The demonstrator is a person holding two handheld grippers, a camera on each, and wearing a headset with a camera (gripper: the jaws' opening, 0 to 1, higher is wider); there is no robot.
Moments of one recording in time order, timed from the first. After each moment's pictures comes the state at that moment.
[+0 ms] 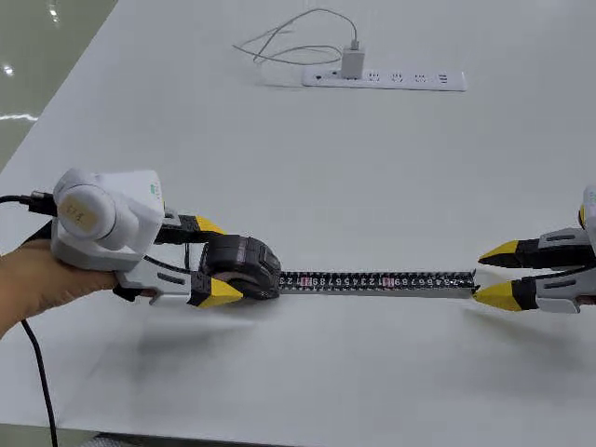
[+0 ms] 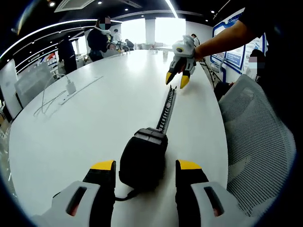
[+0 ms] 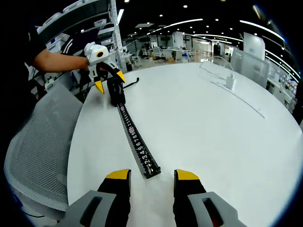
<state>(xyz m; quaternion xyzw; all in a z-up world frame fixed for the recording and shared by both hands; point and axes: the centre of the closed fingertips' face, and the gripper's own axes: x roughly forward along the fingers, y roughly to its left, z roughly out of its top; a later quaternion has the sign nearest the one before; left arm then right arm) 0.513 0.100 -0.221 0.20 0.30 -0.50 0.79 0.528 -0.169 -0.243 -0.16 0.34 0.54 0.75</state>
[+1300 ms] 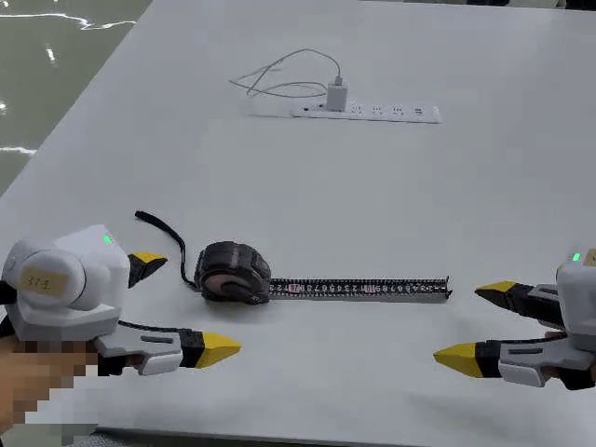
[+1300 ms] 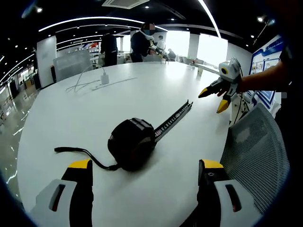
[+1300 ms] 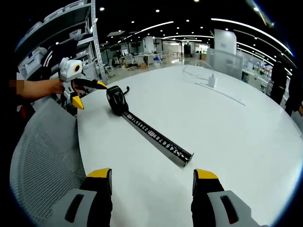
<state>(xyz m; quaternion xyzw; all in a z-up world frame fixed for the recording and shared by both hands) 0.465 0.116 -0.202 0.09 0.30 -0.35 0.88 0.464 -0.157 -0.220 -0.12 0.34 0.44 0.82</state>
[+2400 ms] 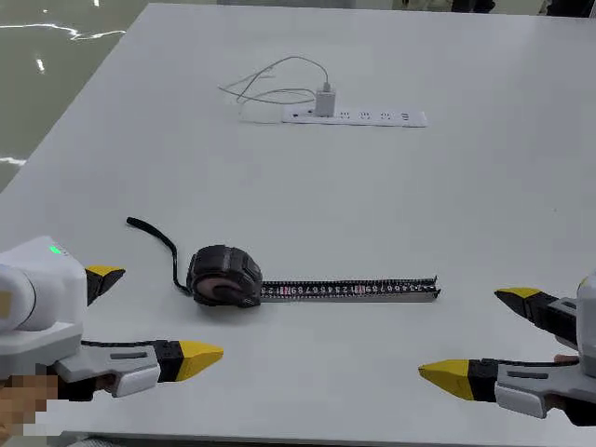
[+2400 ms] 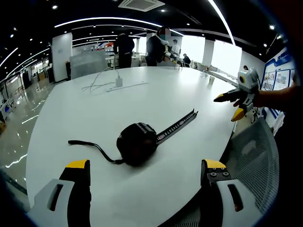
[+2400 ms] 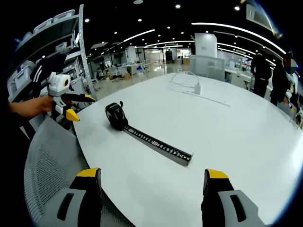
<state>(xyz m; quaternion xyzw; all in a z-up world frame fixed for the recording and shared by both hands) 0.449 0.128 -0.171 0.07 0.30 -0.29 0.91 0.440 -0.154 -0.181 -0.08 0.32 0.38 0.87</state>
